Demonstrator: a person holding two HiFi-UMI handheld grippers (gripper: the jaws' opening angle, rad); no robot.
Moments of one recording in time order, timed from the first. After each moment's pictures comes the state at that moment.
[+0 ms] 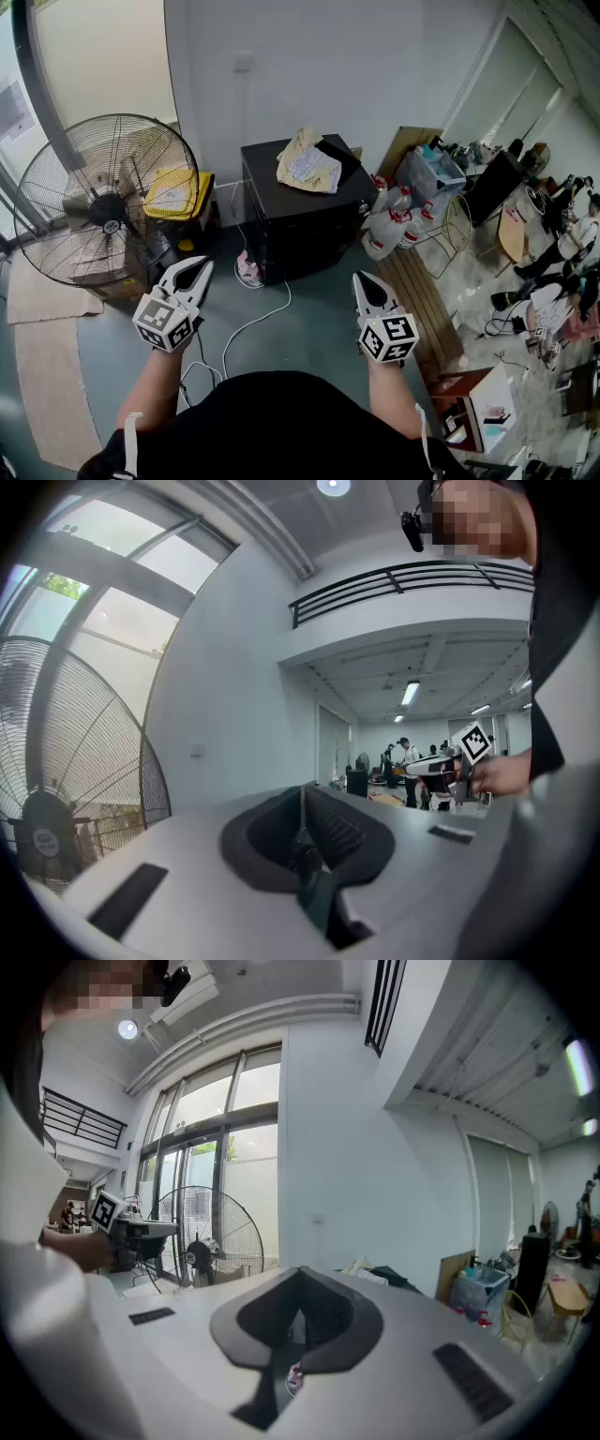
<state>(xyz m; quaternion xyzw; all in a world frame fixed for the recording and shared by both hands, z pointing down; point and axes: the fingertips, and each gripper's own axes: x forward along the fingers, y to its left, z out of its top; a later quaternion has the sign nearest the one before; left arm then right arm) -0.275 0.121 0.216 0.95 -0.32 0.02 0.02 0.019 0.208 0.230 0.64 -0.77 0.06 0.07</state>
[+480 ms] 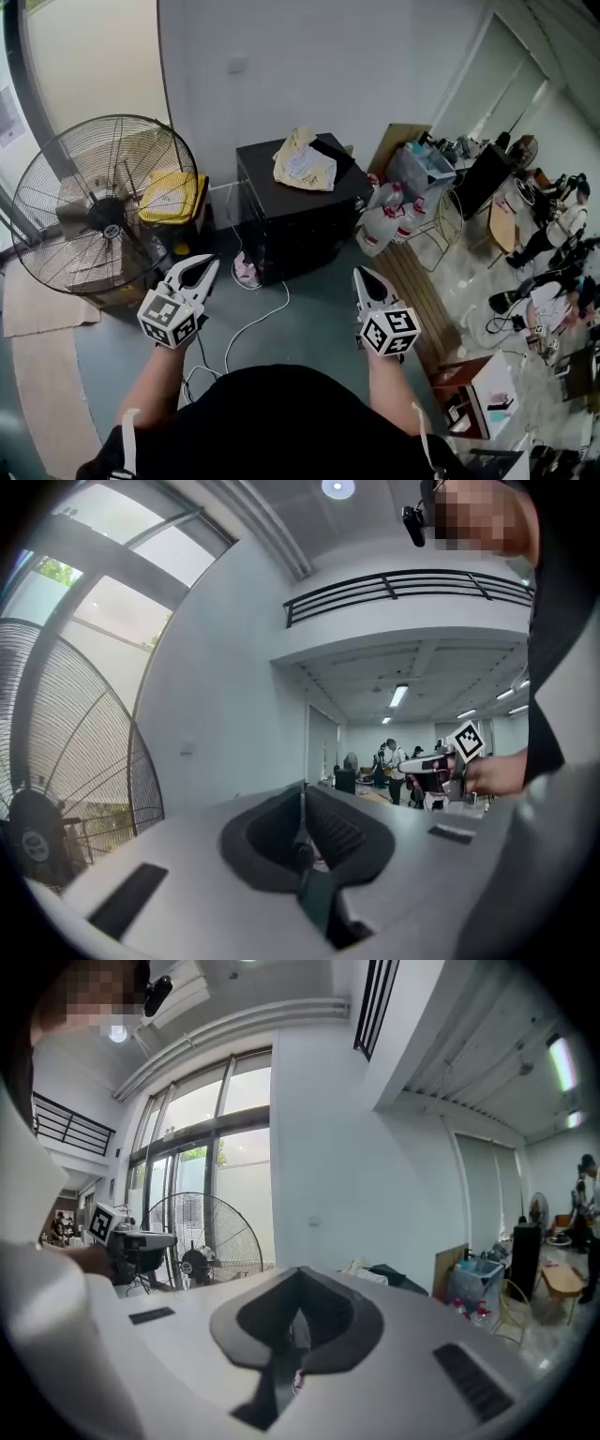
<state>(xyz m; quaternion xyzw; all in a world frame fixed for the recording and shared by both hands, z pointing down) -0.293 0.119 0.219 0.96 -0.29 0.02 0.02 -0.009 0.211 0.228 0.65 -0.75 0.08 0.05</state>
